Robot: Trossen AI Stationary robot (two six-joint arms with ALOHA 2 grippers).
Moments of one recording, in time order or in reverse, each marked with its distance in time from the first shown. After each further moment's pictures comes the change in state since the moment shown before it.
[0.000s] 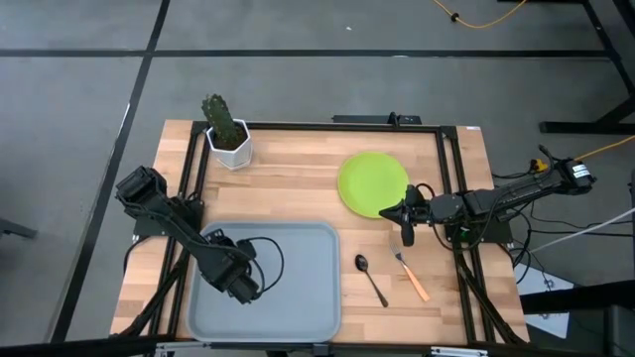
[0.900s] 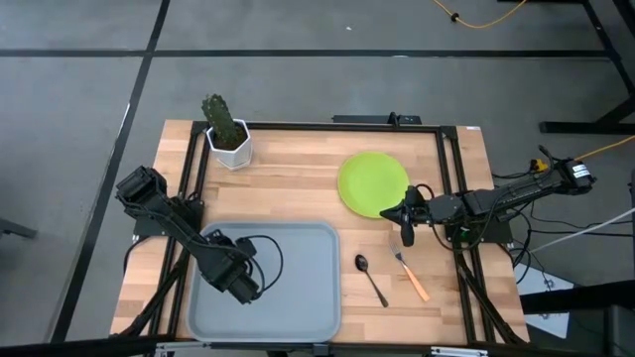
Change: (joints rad) left arm 0.000 0.001 0.000 0.002 -0.037 -0.093; right arm 0.000 0.000 0.000 -0.041 0.000 0.020
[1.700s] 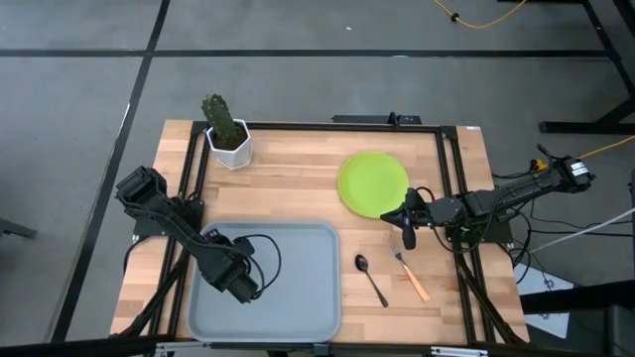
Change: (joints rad) left arm 0.003 0.001 0.008 -0.047 0.042 -0.015; right arm 0.037 0.000 0.000 -0.006 0.000 0.000
